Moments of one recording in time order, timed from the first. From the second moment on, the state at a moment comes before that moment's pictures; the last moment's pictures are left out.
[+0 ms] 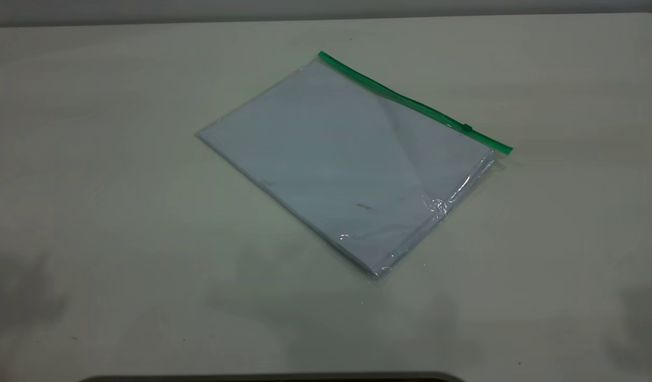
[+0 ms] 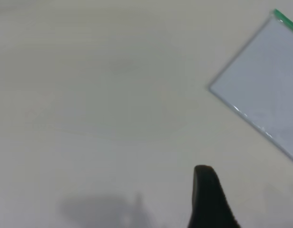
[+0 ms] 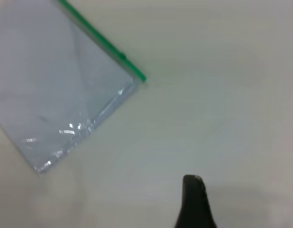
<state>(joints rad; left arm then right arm) 0.02 0.99 -0.79 -0.16 0.59 0.10 -0.01 0.86 -0.61 0.19 0.71 -0.10</state>
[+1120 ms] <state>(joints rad) 0.02 1.20 -0.79 -0.18 0.41 0.14 -0.01 1.84 -0.68 1.57 0.52 -1.55</state>
